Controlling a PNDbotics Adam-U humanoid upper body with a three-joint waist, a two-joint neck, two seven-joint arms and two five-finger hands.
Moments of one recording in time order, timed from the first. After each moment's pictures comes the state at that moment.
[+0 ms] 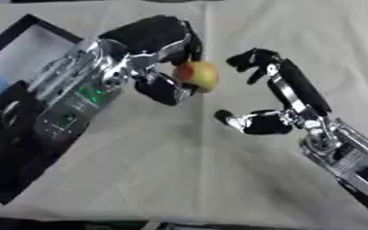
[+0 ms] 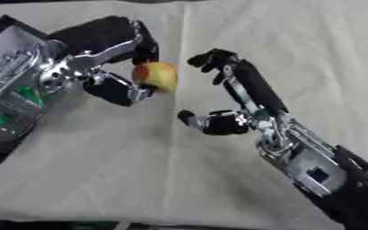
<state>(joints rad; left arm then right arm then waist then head) -0.98 0.35 -0.66 -1.66 -0.70 0.31 -0.52 -0.36 -0.66 0.51 -1.98 0.36 0.22 -0.23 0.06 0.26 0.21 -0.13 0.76</state>
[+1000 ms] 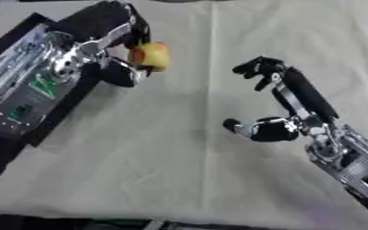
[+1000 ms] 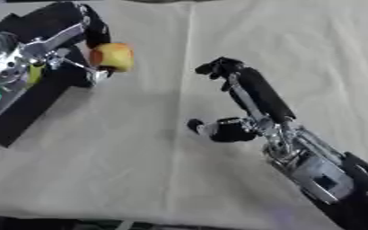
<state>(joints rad) -0.94 0.49 -0.57 -1.66 -0.69 0.33 -0.41 -0.34 -0.67 0.51 -1.98 0.38 0.22 -0.22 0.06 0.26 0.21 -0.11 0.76</state>
